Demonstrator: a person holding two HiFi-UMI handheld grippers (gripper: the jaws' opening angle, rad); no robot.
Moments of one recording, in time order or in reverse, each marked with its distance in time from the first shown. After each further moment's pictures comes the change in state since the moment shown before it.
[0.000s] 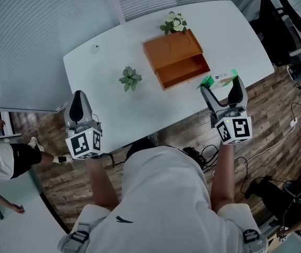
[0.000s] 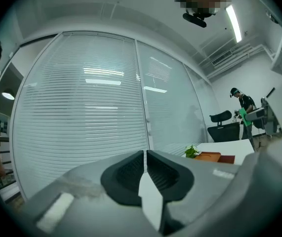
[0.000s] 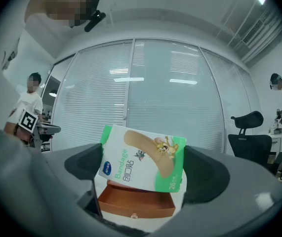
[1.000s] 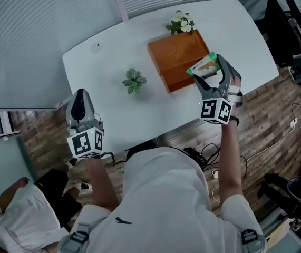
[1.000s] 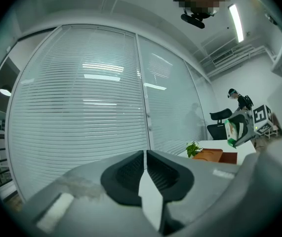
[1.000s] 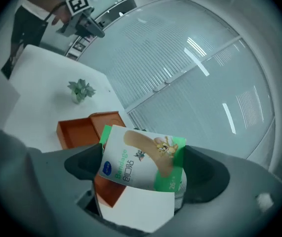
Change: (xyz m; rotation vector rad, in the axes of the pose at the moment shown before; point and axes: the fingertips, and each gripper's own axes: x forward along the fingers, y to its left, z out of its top) left arm 0.027 0.007 -0.020 -0.011 0.040 -0.024; right arm 0.100 0.019 -0.080 -0.993 0.369 0.067
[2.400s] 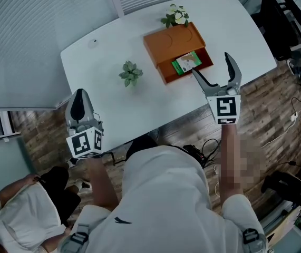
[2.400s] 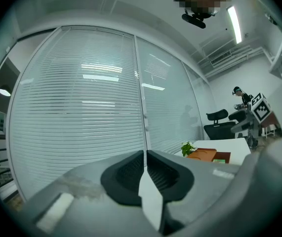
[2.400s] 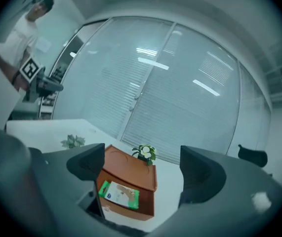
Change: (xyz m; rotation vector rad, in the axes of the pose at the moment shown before) left arm -0.027 -0.011 0.002 0.006 0.001 -0.019; right arm -0.053 -0.033 0.014 0.585 -0.204 -0.028
